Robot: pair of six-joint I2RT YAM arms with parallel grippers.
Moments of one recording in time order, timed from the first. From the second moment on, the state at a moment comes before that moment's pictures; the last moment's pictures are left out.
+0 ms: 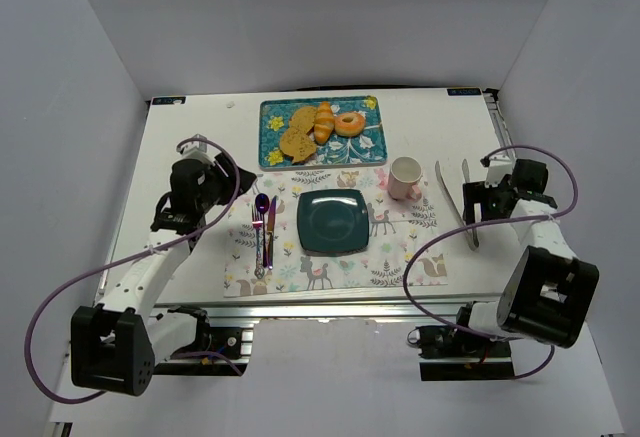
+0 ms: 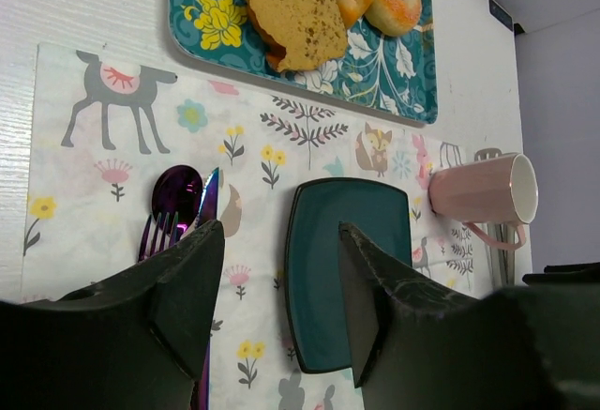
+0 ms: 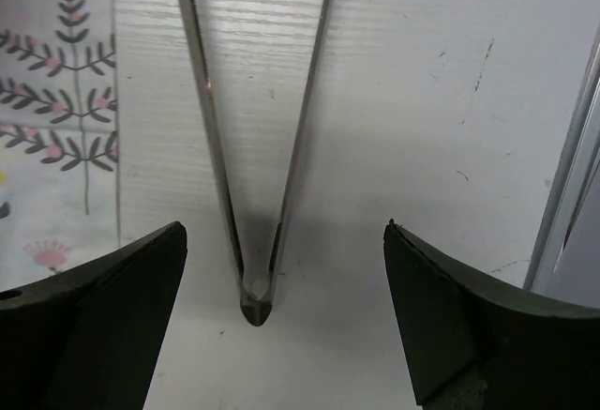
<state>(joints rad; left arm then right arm) -0.15 1.08 0.68 0.00 0.18 -0.65 -0.30 1.32 0.81 -0.46 -0.27 -0.42</state>
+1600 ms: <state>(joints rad) -0.15 1.01 0.68 -0.06 0.15 -0.68 0.08 1.76 1.66 -0.54 -0.61 -0.39</state>
